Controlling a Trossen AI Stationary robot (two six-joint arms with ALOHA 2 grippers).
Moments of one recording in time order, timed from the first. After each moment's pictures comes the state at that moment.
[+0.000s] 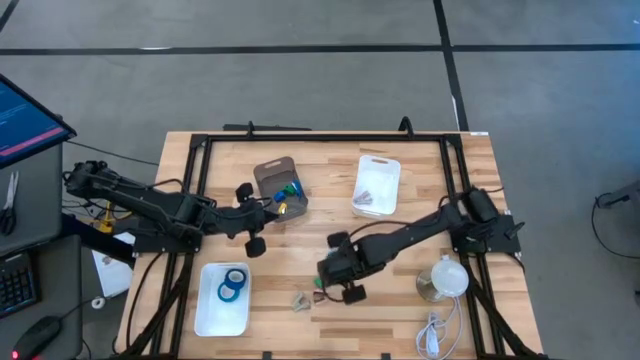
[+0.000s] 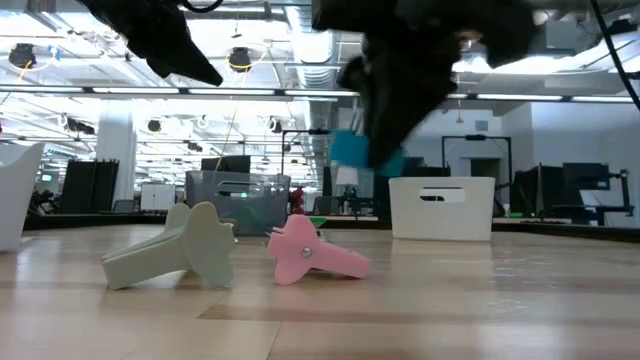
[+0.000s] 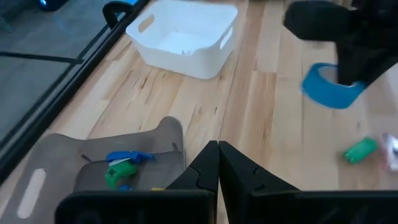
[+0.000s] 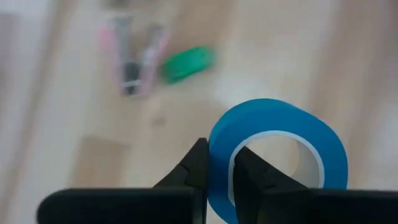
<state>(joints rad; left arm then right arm) -0.28 1.03 0.69 -0.32 -0.55 -0.22 0.36 1.99 1.53 -0.79 0.17 0.03</state>
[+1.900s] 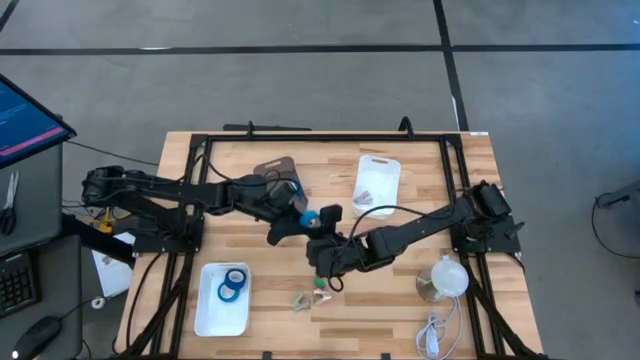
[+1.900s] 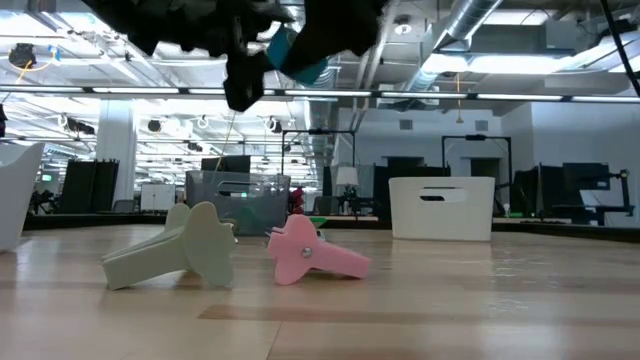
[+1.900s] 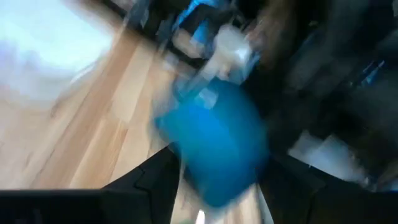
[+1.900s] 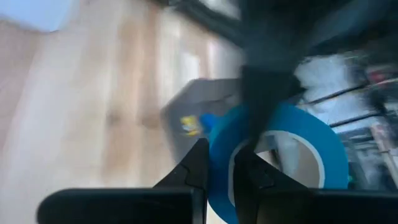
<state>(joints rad) 0.05 1.30 0.69 0.33 0.29 -0.62 0.37 1.92 1.50 -0.38 0.77 -0.21</state>
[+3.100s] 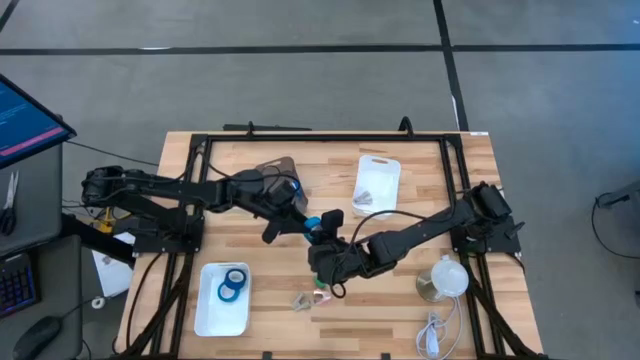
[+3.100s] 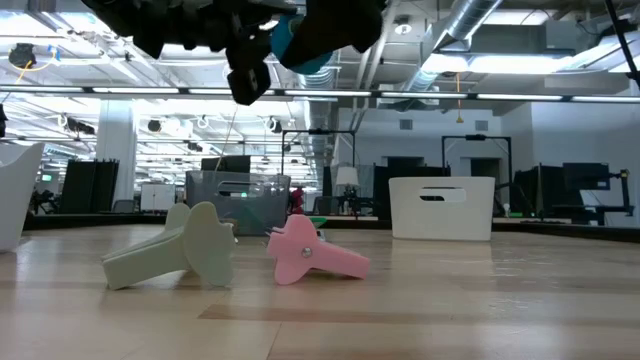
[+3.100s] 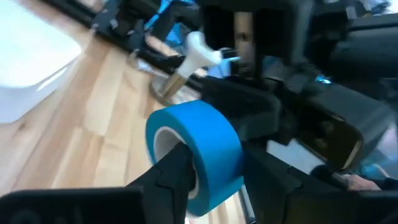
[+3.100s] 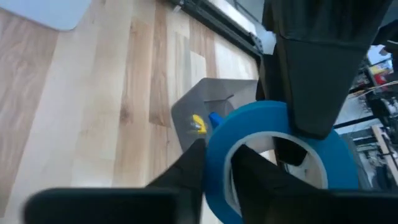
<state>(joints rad) 0.06 1.30 0.69 0.40 0.42 -0.60 0.37 1.92 1.49 -0.38 0.82 -0.21</state>
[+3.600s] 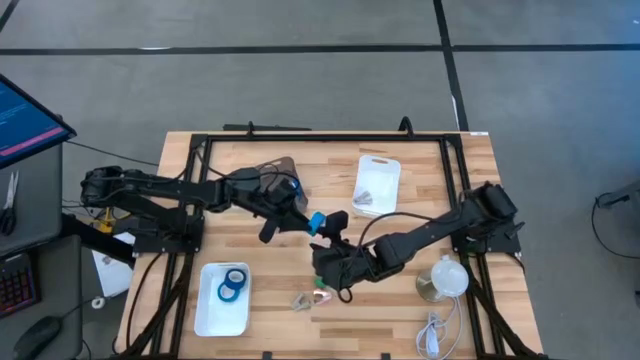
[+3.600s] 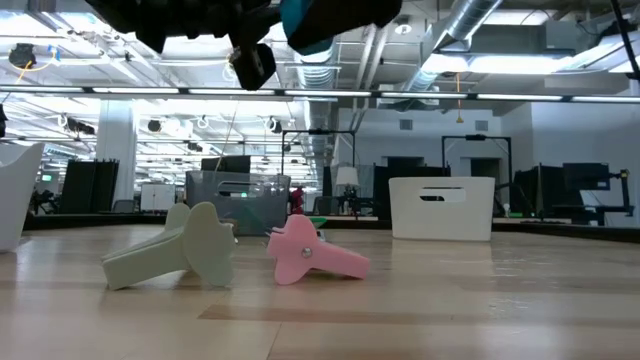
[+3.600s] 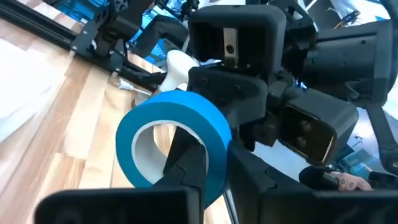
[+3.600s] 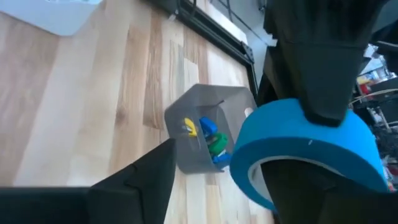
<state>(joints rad) 0.08 1.29 0.70 0.46 0.43 -0.60 0.43 1.87 1.49 -0.40 0.86 -0.23</state>
